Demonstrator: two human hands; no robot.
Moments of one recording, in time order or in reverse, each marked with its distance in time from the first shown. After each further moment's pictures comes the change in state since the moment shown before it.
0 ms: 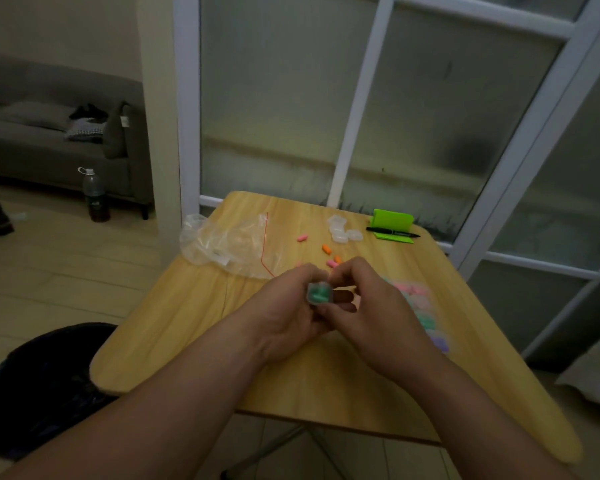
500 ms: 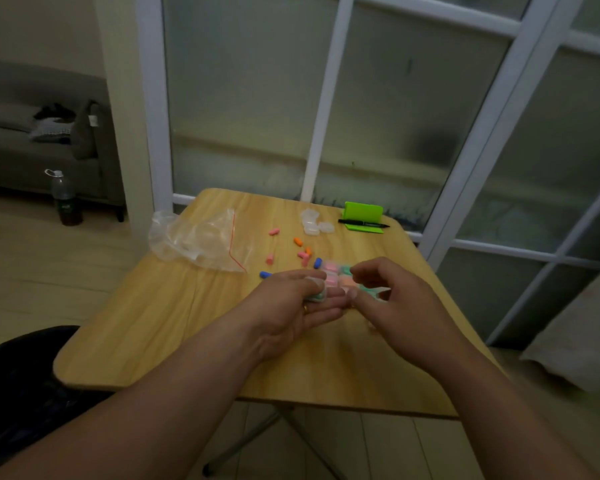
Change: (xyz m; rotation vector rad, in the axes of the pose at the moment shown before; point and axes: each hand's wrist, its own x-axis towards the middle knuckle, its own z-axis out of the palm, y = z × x) left_hand 0.000 -0.023 0.037 0.096 0.053 0.075; right_hand -0.033 0.032 -0.057 -0.070 0.097 0.120
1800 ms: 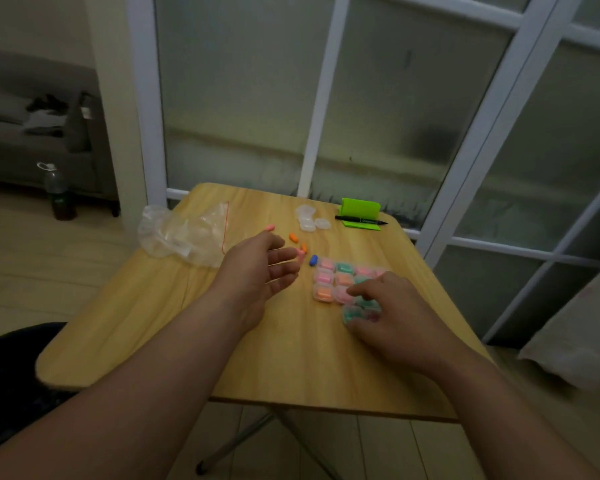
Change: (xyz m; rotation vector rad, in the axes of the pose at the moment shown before) left_hand 0.017 0.026 -0.013 -0.016 0.322 0.202; right_hand 0.007 0.034 0.001 -0.412 -0.225 0.042
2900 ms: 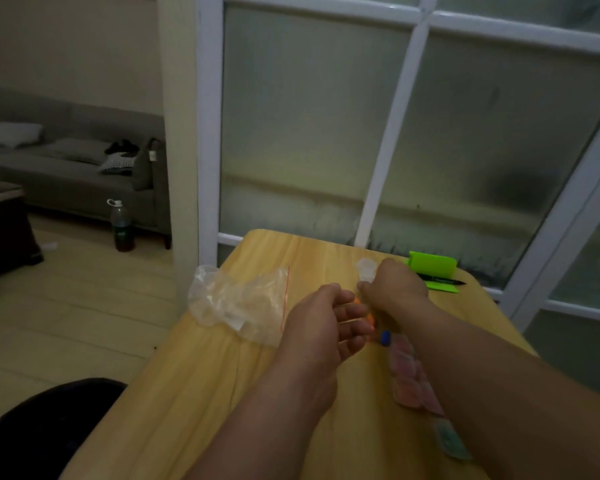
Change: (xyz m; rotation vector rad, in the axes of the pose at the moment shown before) left_hand 0.046 0.019 0.004 -0.137 0.012 -0.053; right_hand 0.263 -0.039 0.050 -0.129 0.090 0.339
